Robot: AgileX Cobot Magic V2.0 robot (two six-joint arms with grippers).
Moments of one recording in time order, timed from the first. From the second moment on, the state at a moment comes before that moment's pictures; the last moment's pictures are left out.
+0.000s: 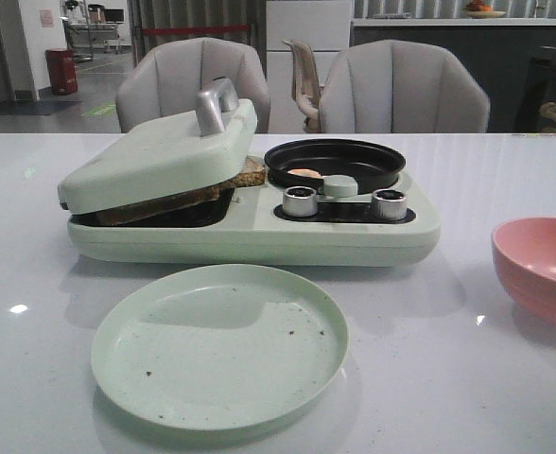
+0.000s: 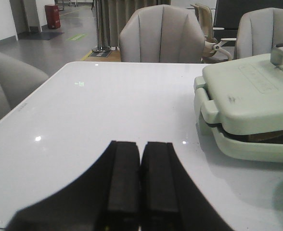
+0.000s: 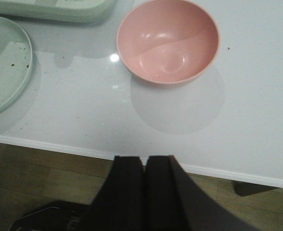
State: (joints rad) left arm 0.00 0.00 -0.06 0.05 0.25 -0.08; right arm 0.18 0.48 -0.61 -0.03 0.99 0.14
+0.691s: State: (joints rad) left arm 0.00 0.00 0.00 0.01 0.14 -0.08; right arm 0.18 0.48 -0.61 -0.03 0.99 0.14
